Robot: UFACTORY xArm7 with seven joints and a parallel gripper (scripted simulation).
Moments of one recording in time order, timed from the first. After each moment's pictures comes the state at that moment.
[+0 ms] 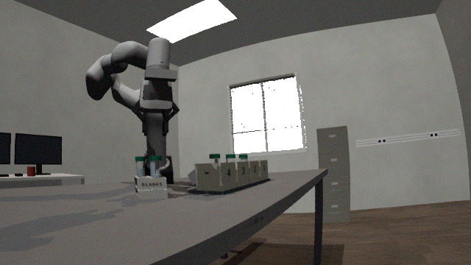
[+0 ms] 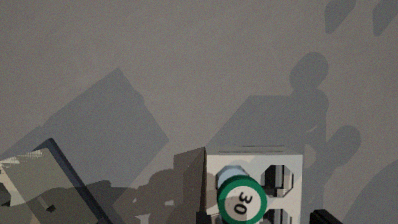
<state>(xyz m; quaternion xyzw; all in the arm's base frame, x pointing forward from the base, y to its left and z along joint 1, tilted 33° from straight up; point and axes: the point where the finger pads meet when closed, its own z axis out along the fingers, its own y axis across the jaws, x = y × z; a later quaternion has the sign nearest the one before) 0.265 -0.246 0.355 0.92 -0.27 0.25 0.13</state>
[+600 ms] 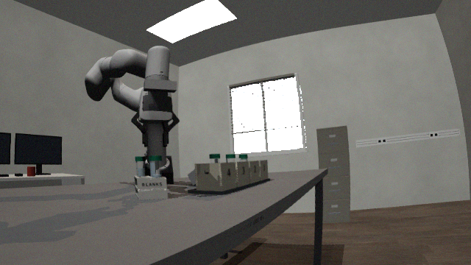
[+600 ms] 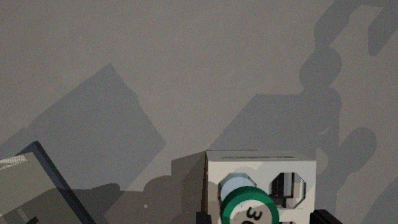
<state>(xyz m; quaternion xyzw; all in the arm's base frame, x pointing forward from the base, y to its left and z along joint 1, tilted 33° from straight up) 0.278 -0.259 0.328 0.92 -0.27 0.25 0.13</state>
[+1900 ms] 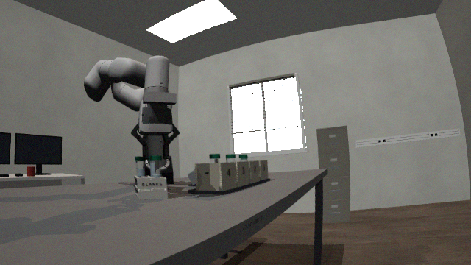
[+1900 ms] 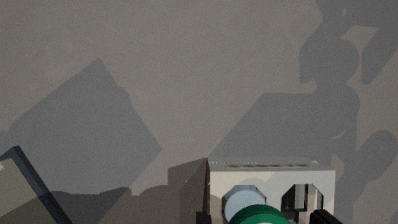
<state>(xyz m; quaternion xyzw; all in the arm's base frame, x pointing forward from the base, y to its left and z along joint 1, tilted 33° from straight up) 0.292 -0.272 0.299 0.92 -0.27 0.25 0.13</state>
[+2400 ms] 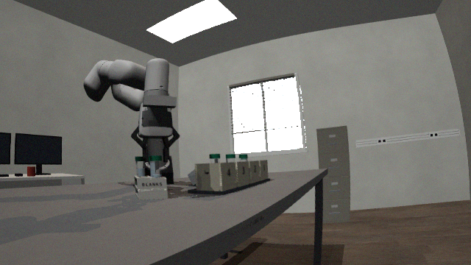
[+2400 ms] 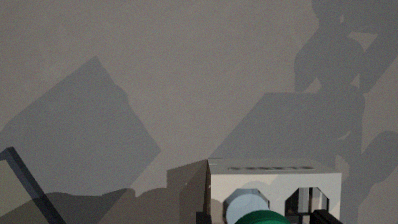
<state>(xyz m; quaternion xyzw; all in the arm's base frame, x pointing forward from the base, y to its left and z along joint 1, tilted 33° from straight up) 0.296 -0.276 0.291 0.92 -0.27 0.25 0.13</state>
